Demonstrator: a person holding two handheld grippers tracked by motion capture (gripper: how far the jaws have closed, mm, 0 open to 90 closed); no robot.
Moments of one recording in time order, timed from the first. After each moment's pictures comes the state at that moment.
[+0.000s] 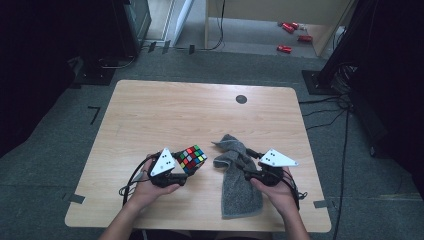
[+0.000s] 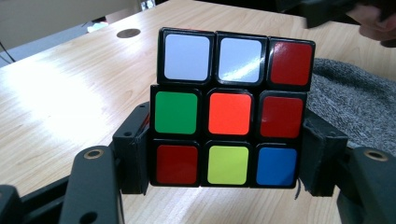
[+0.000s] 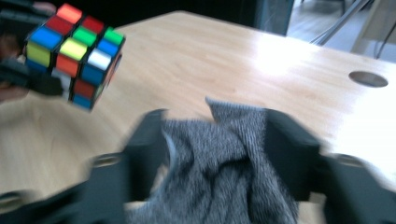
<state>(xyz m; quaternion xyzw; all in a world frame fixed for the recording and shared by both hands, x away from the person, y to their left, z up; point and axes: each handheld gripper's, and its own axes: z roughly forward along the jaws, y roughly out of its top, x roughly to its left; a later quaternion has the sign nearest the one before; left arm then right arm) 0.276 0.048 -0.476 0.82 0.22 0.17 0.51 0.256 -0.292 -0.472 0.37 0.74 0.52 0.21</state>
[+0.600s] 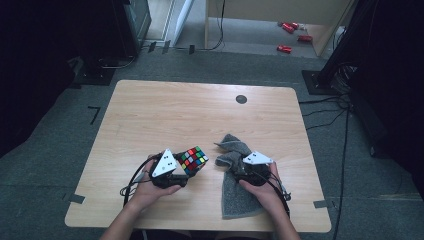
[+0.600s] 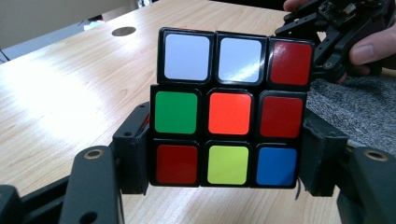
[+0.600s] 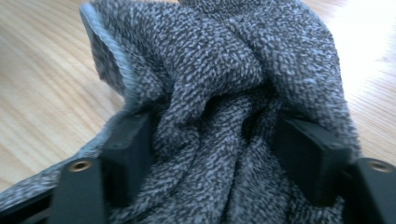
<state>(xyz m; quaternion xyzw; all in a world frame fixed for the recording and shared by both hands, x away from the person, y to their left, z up) 0.275 0.046 -0.477 0.82 0.21 0.17 0.51 0.277 -0.269 -0.522 0.44 0.79 0.37 0.22</state>
